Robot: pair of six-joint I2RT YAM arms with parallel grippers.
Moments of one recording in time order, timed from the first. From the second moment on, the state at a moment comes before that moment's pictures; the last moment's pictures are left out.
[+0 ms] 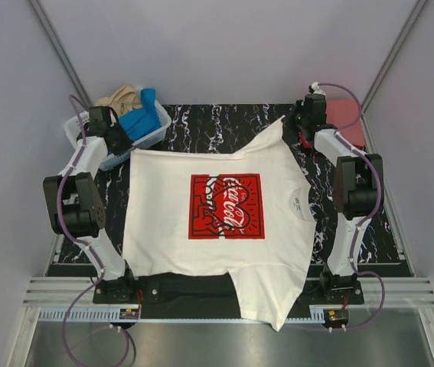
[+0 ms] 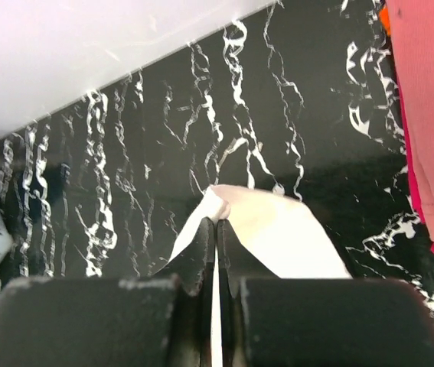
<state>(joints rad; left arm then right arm) 0.13 1.80 1.41 -0.45 0.12 -0.49 0.10 2.05 1.55 0.03 -0.10 0.53</state>
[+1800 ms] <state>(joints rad) 0.16 1.67 1.09 -0.71 0.00 -0.34 0.10 0.90 0.62 -0.53 0.02 0.87</state>
